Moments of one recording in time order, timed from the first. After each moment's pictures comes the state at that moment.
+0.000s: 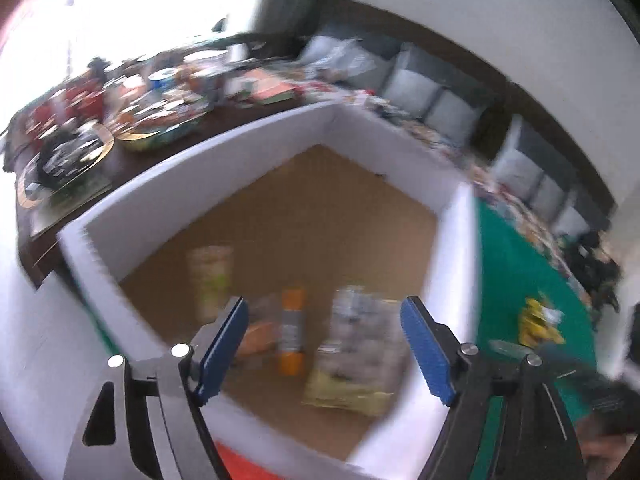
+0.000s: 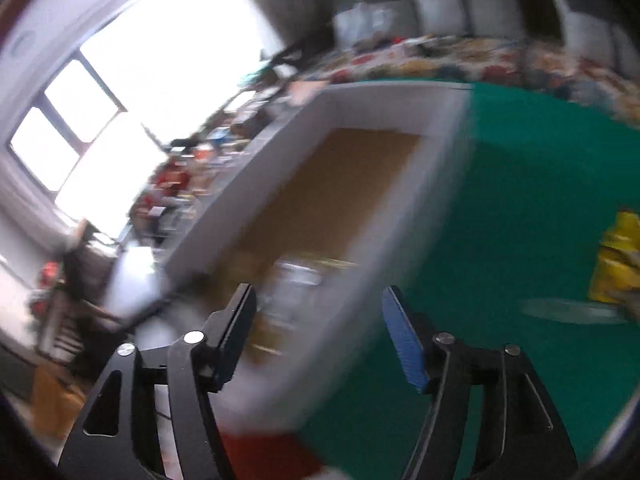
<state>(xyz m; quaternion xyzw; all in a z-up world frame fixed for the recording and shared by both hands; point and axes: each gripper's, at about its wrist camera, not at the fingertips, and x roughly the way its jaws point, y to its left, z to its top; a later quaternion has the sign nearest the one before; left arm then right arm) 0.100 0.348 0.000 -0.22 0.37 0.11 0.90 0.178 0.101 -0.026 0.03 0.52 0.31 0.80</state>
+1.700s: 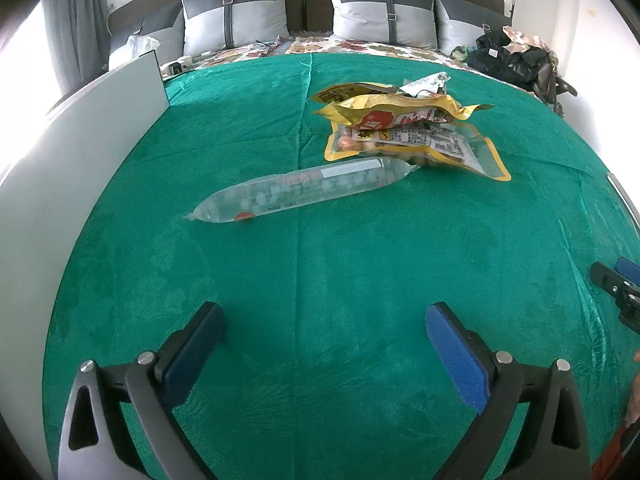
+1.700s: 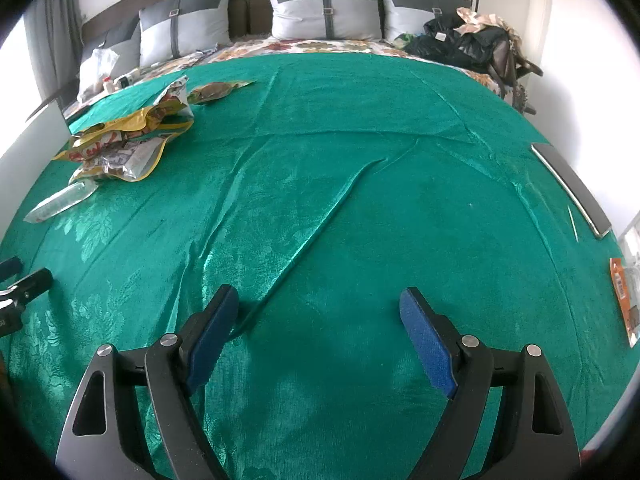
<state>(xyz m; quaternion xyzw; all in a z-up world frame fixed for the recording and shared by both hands) 0.197 -0.002 -0.126 0.02 0.46 -0.06 0.89 0.121 -0.257 -0.125 0.00 0.49 -0.06 0.87</state>
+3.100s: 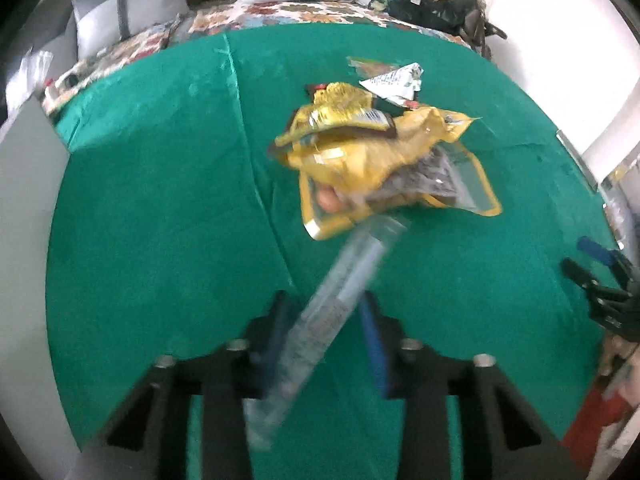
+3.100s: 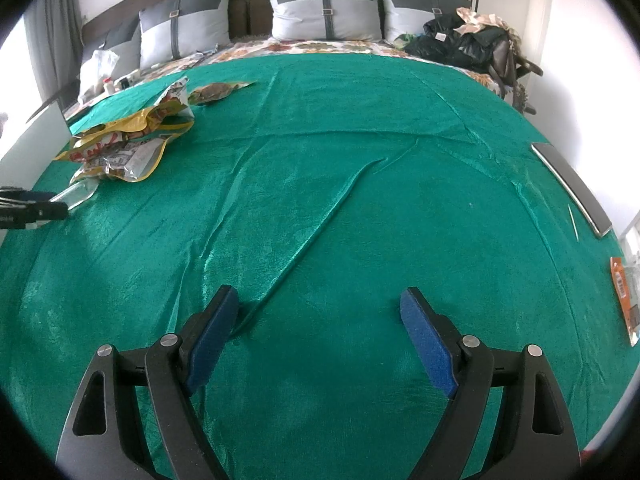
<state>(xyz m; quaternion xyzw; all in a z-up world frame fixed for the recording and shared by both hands) 0.283 0.024 -0.103 0.06 0.53 -0.23 0.81 0.121 -0.257 -0.126 0.00 0.49 -0.06 0.87</state>
